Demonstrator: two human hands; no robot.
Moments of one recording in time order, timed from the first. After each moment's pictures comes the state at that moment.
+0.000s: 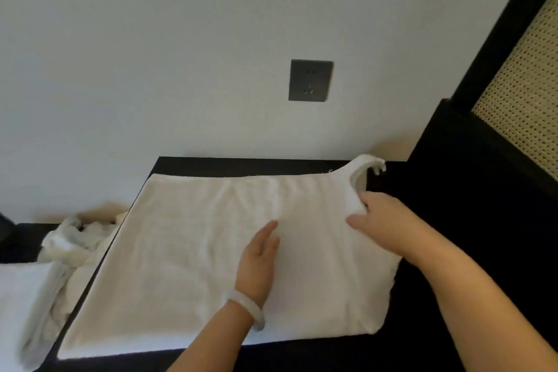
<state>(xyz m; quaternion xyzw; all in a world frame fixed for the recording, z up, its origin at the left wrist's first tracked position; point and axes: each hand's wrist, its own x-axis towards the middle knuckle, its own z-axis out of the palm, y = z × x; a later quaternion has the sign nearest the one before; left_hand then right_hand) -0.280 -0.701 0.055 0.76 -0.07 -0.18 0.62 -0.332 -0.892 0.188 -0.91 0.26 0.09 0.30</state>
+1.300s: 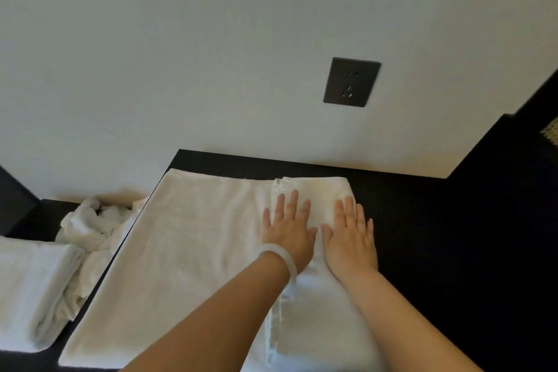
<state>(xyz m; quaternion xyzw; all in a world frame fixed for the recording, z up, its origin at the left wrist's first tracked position) -0.199 -0.743 0.058 0.95 -0.24 -0.13 0.13 -0.245 -0.867 0.042 -0.97 0.22 0.04 0.08</state>
